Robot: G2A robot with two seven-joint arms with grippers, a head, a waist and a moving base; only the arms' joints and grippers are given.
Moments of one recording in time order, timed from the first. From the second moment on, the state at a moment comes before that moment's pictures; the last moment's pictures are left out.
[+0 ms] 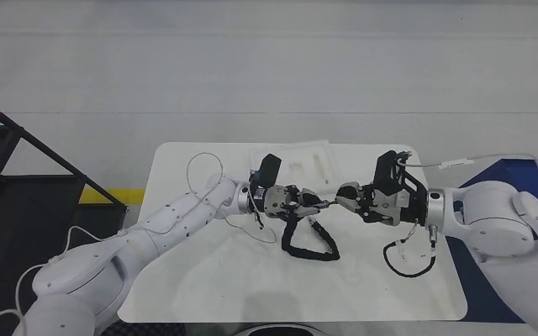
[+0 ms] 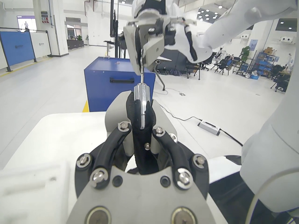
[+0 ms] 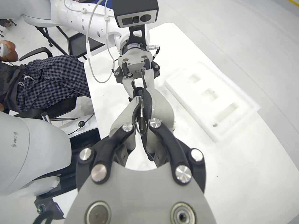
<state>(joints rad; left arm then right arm) 0.62 -1.08 -0.26 -1.11 1.07 -1.01 0.80 -1.19 -0.74 1.25 -2.01 -0.27 -0.59 0.82</state>
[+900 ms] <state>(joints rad) 0.65 -1.12 -0.34 -0.89 1.26 -0.90 0.54 -1.18 -0.75 1.26 -1.88 -0.39 -0.71 0.76</state>
